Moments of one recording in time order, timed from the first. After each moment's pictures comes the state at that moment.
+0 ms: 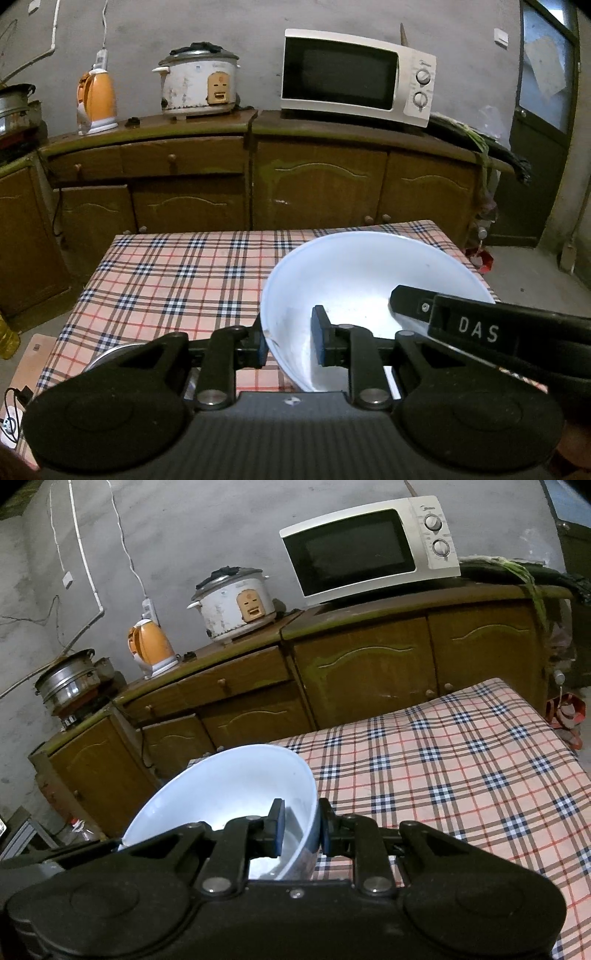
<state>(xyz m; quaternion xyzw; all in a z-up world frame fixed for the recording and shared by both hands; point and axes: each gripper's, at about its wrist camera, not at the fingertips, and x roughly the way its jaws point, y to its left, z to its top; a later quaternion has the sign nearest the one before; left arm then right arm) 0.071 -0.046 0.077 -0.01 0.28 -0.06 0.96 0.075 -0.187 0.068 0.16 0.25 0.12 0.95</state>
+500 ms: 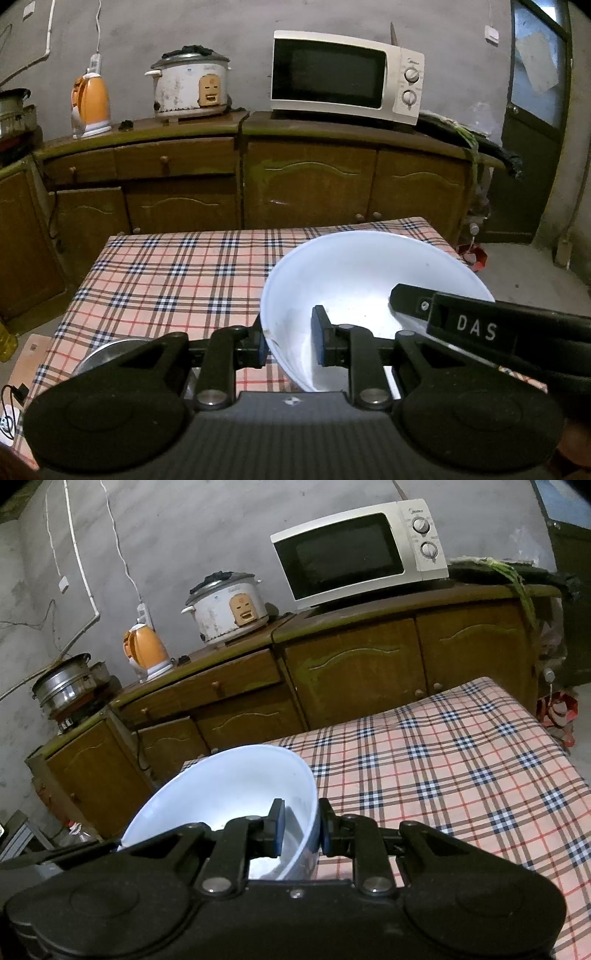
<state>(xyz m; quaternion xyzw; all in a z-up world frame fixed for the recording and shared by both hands) 0.062 -0.057 0.075 0.00 0.28 -0.07 0.96 0.060 -0.197 0.067 0.17 0.25 0.10 0.95</state>
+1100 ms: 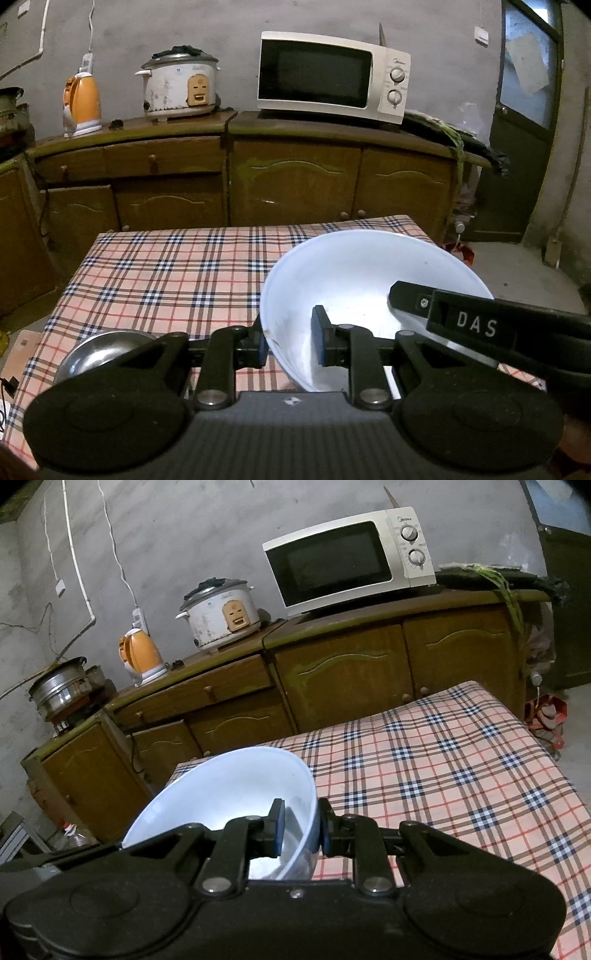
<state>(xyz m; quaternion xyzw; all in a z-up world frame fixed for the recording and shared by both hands) 0.048 -0.070 0.073 -0.01 0.28 -0.08 0.96 0.039 -0.211 0.067 0.17 0.24 0.09 0.95</state>
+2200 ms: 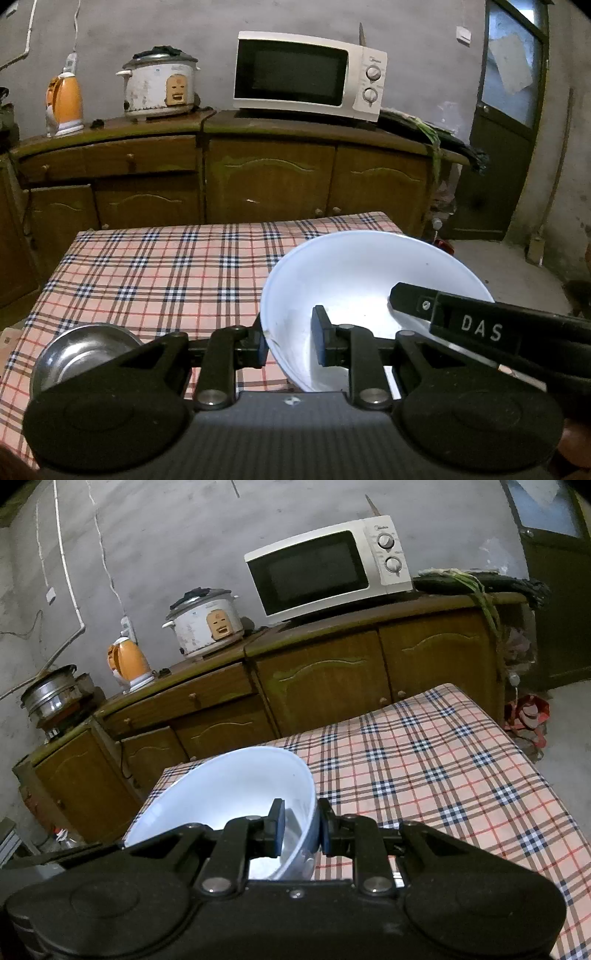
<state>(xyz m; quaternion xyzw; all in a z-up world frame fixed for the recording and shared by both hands) 0.037 -0.090 0.069 -0.01 0.28 -0.11 0.95 0.013 -0.236 0.069 0.17 0.24 0.07 0.95</state>
